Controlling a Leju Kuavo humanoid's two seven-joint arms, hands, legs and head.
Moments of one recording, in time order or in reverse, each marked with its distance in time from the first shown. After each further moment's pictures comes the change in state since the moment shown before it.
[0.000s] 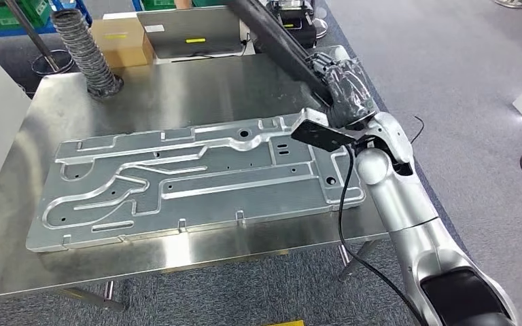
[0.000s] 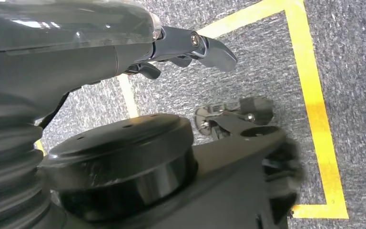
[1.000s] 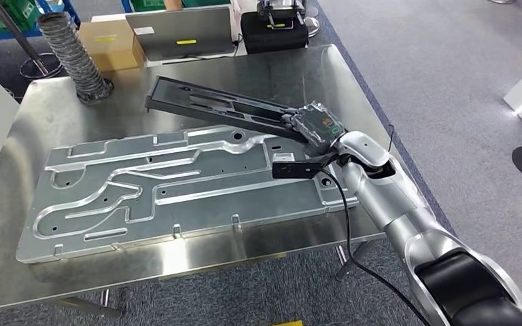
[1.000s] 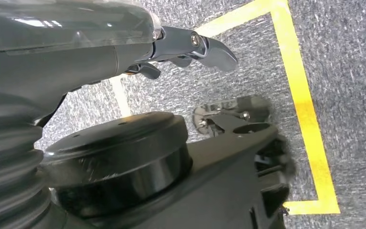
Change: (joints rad) left arm 0.001 0.001 0.000 0.000 0.003 -0.001 -0.027; right arm -0.088 -0.031 0.204 0.360 0.171 0.063 -0.054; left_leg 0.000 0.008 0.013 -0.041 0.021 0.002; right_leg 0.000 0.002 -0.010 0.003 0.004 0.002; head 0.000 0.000
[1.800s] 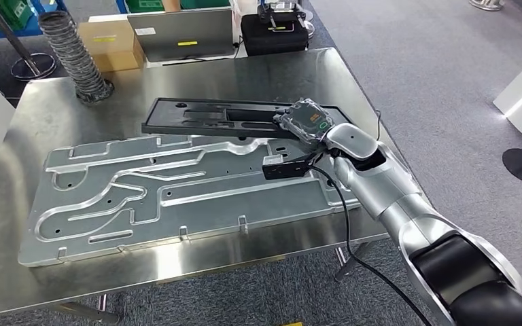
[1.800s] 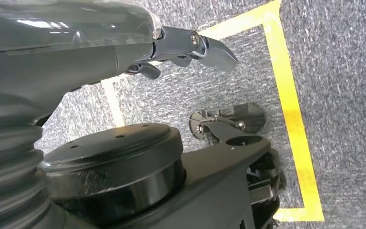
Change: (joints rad) left arm 0.001 0.001 0.000 0.000 0.017 -0.006 -0.024; right arm -0.105 0.005 0.129 0.108 0.112 -0.025 0.057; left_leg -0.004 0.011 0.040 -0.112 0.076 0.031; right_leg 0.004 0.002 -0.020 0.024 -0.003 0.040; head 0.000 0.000
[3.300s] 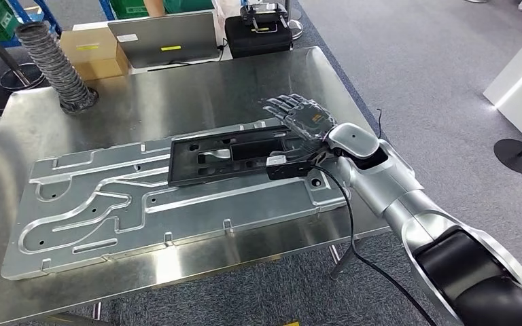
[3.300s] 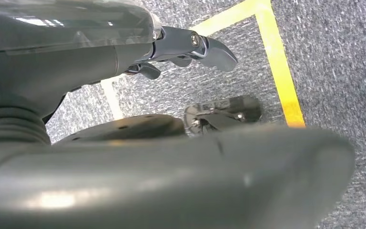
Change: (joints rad) left arm 0.001 0.003 0.004 0.000 0.006 -0.003 0.009; right arm -0.022 -0.008 0.062 0.037 -0.017 -0.002 0.011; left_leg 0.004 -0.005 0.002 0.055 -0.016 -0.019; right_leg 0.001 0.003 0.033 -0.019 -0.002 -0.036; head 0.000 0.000
